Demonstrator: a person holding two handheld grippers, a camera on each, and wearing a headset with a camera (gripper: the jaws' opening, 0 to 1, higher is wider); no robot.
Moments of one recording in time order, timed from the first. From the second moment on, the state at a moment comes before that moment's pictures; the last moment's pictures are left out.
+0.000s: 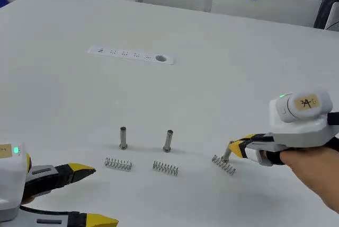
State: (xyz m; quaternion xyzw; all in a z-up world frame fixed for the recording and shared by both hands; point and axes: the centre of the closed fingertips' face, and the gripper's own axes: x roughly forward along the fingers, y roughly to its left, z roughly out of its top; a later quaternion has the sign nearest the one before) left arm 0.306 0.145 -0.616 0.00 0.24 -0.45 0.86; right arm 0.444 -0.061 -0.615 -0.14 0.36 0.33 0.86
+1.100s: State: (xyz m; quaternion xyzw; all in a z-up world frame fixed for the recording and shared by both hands) left arm 0.306 0.145 -0.618 0.00 0.24 -0.45 0.86; right arm 0.424 -0.063 -0.642 -0.17 0.40 0.37 0.82
